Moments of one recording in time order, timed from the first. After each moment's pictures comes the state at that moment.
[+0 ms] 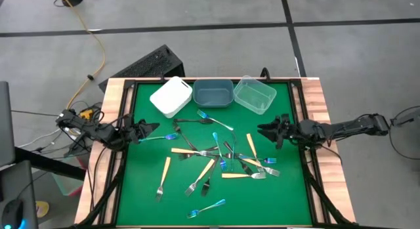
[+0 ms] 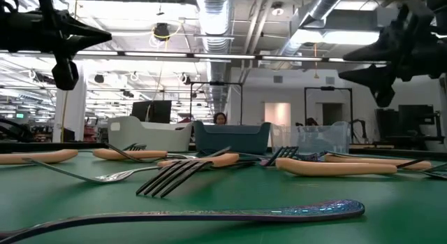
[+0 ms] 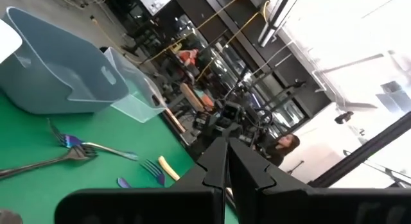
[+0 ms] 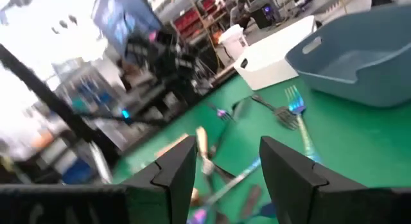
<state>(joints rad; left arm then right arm) -0.40 0.03 0.01 0.19 -0.73 -0.81 0.10 0.33 0.01 0.29 0.29 0.64</state>
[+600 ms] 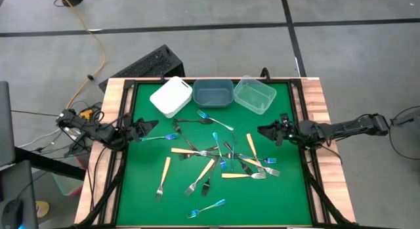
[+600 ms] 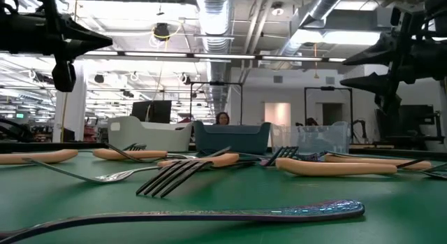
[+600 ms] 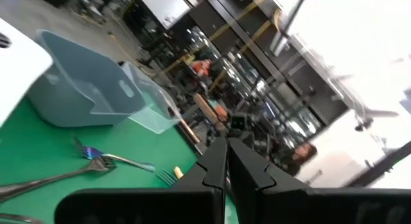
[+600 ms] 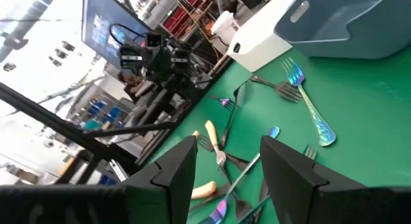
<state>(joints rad) -0.40 0.03 0.01 0.18 -0.82 -0.80 0.10 0.33 0.01 0.25 0.29 0.87</state>
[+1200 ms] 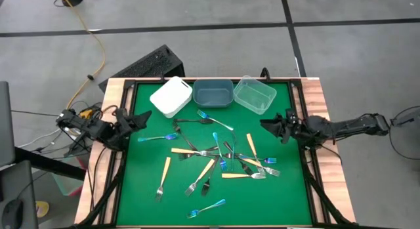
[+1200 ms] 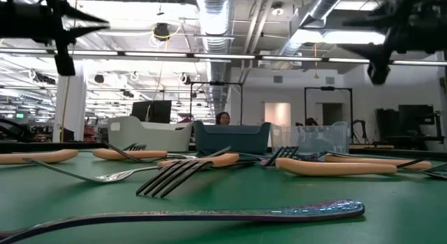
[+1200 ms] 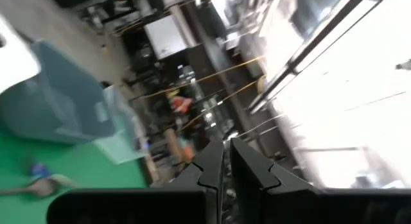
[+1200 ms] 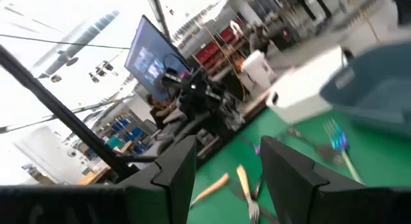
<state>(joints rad) -0.40 0.03 0.03 0.44 -0.91 -0.88 0.10 0.33 0.11 0.36 0.29 0.69</state>
